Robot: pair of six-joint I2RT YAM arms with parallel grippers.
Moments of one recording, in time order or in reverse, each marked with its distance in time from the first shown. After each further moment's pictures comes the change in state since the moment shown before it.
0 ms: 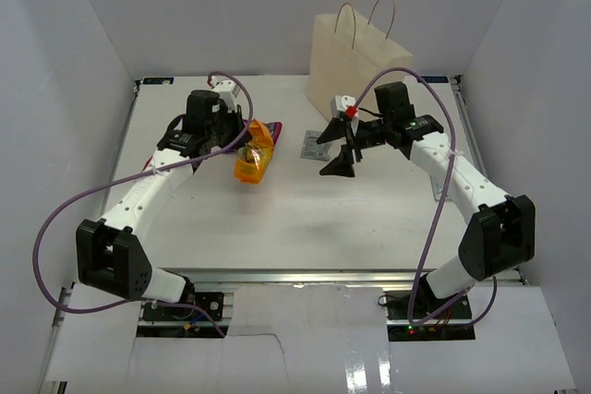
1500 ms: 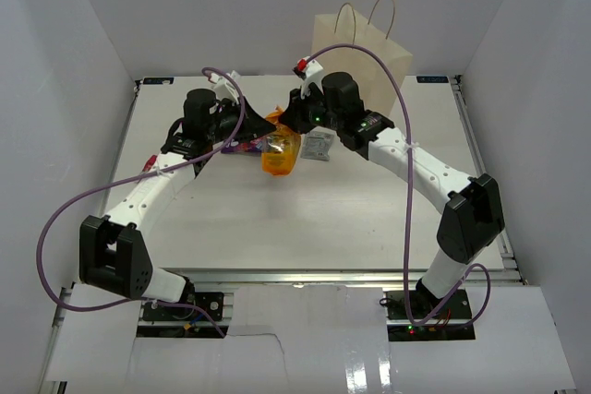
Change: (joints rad) left arm 0.002 0.004 -0.080 0.348 0.367 -0.344; right arm 0.292 0.183 0.195 0.423 0.904 0.871
